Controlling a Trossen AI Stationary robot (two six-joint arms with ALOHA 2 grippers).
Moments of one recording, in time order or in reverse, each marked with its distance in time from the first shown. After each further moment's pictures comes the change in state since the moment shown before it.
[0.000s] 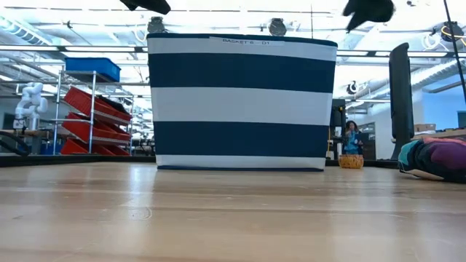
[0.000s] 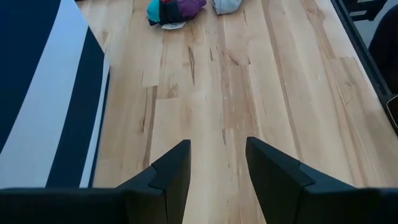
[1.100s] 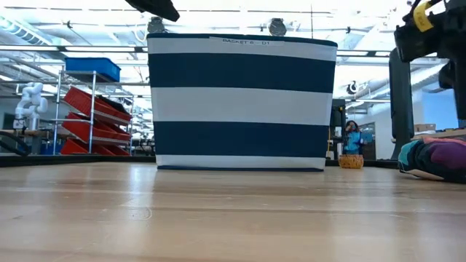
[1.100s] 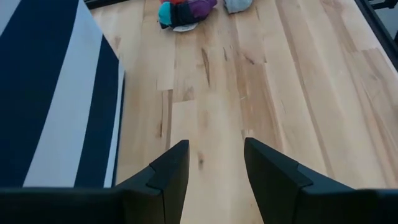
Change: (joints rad) left arm 0.049 0.000 0.000 0.005 0.001 0.108; right arm 0.623 -0.021 -0.655 0.296 0.000 0.743
